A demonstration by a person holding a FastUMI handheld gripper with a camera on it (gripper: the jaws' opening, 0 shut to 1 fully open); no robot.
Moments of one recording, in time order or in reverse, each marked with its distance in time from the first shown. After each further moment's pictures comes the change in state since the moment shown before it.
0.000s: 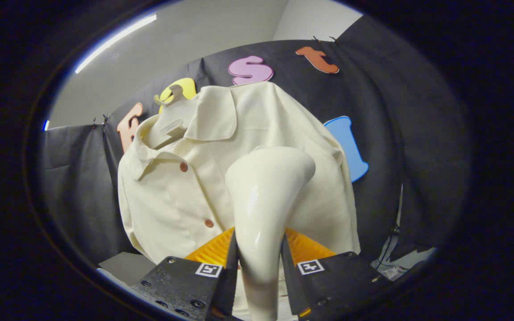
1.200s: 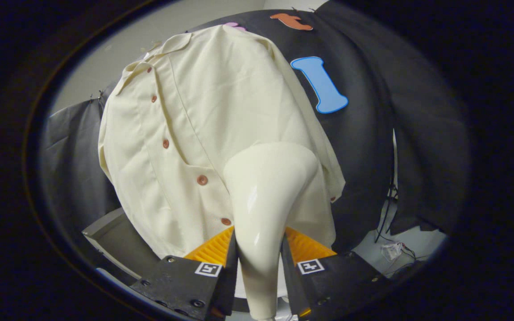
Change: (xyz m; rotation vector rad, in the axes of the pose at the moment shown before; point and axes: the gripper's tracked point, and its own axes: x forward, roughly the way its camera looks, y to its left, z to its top) arm -0.037 -0.103 -0.204 0.026 0.229 0.003
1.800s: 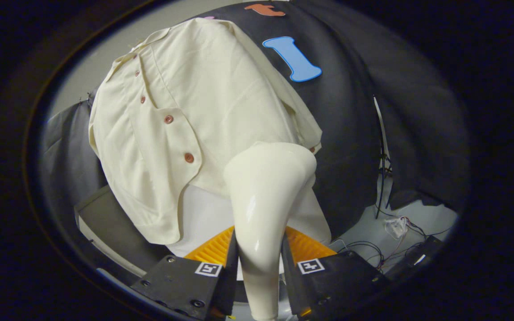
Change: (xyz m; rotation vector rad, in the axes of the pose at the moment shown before) arm -0.015 -0.029 -0.093 0.069 0.076 -0.043
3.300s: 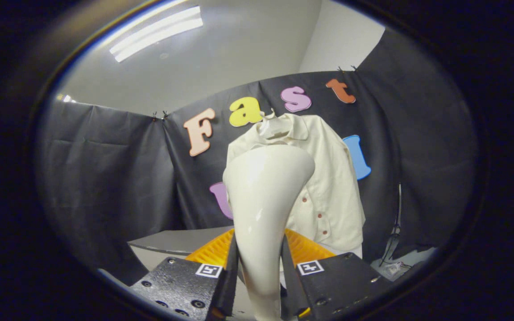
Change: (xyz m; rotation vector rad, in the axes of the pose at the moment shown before) arm -0.283 0.298 0.115 -0.199 -0.469 0.171
